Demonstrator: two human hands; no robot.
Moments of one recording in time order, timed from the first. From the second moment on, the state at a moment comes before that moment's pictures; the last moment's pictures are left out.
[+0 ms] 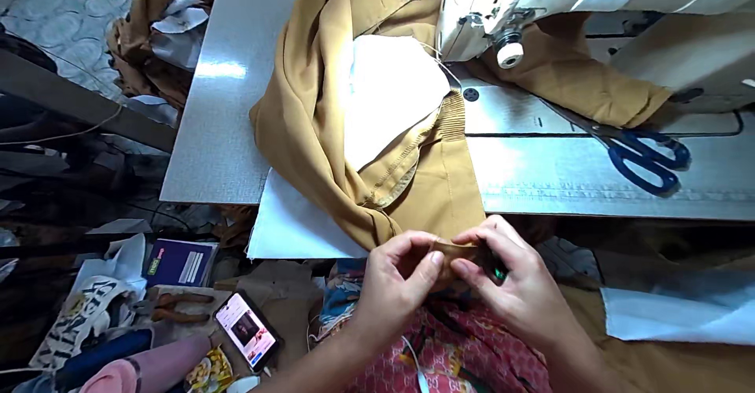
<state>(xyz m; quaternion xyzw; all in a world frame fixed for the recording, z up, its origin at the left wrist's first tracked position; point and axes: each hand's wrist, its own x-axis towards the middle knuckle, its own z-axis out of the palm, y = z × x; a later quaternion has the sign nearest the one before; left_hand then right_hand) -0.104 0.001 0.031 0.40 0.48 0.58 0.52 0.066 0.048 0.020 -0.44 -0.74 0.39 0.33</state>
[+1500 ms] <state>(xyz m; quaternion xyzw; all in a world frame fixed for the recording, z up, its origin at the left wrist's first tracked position) -0.084 0.001 0.034 0.25 0.47 0.60 0.59 0.044 0.007 0.048 -0.54 -0.78 0.08 0.30</state>
